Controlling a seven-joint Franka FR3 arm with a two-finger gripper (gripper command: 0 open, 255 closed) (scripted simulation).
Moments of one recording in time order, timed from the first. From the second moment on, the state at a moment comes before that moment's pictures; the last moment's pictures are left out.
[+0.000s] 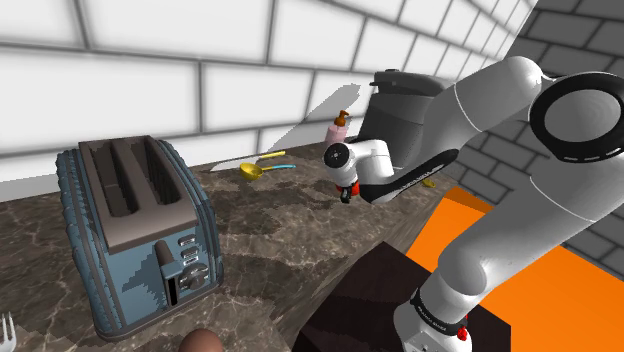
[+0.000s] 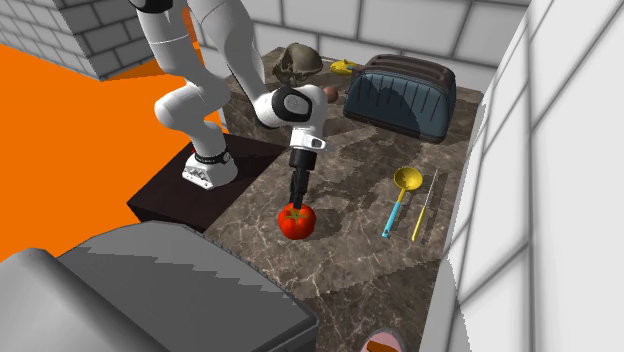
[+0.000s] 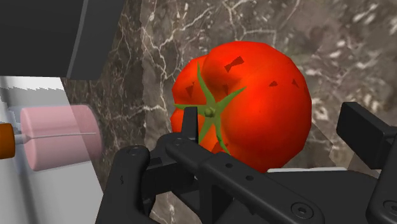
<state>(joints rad) -0.33 -0.14 0.22 -2.63 -1.19 2.26 0.35</state>
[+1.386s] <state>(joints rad) -0.32 -0.23 0.21 -2.63 -1.11 2.24 0.23</state>
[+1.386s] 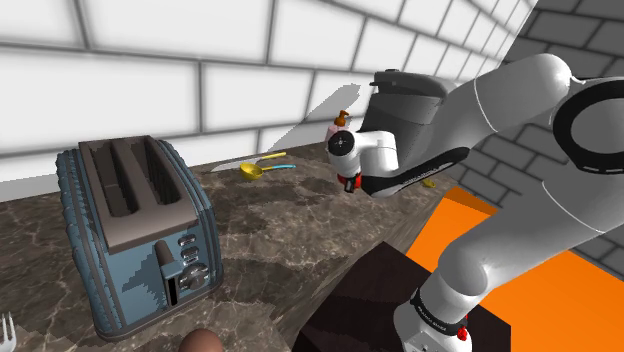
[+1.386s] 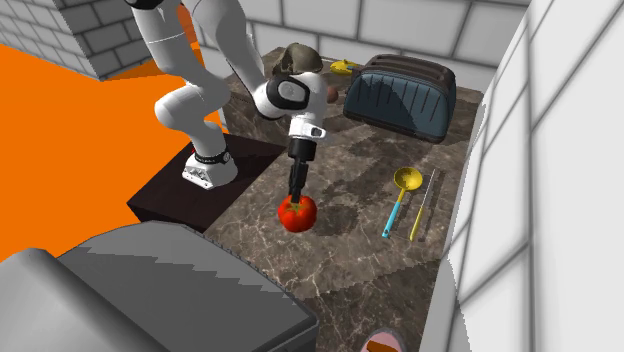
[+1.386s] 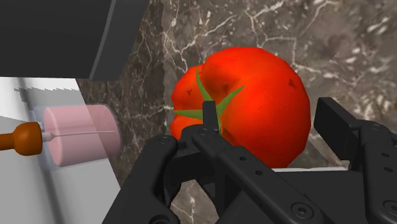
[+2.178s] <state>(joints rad) -0.29 -0.36 0.20 -2.59 -0.98 2.16 0.05</state>
